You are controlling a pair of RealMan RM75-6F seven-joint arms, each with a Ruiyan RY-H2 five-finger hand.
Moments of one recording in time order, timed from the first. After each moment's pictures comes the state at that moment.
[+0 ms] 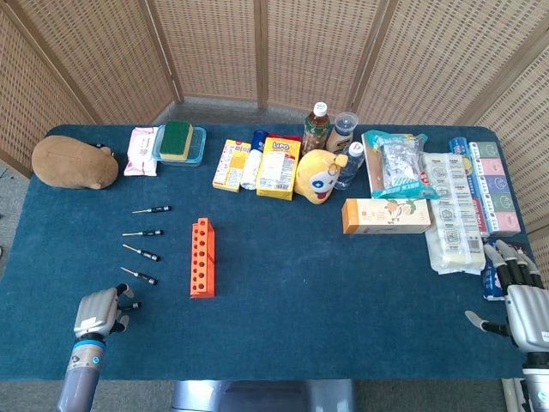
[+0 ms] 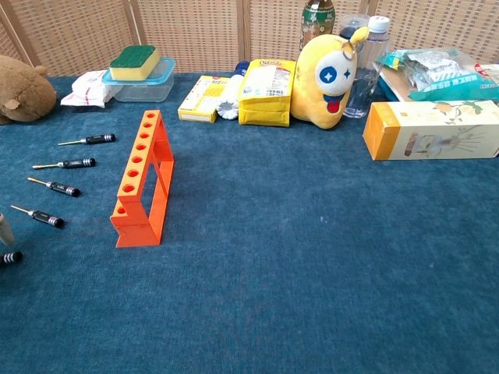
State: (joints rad) left arm -0.28 -1.47 -0.05 -1.87 0.79 1.34 0.63; right arm 0.05 -0.99 0.07 -1.78 -1.45 1.46 0.02
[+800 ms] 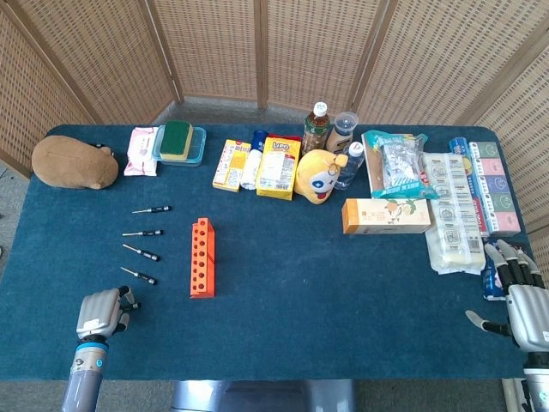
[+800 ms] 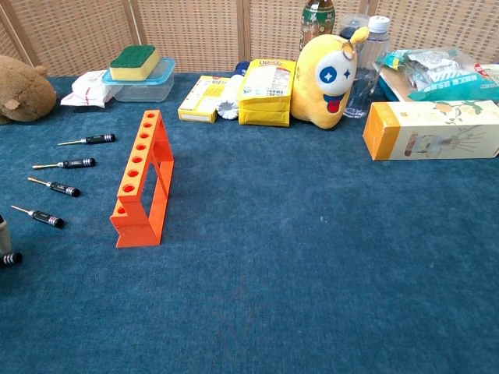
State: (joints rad) left arm -0.27 -1.53 -0.01 -1.80 0.86 1.39 0.65; right arm 0.05 -0.99 0.07 -1.78 -1.46 1.46 0.03
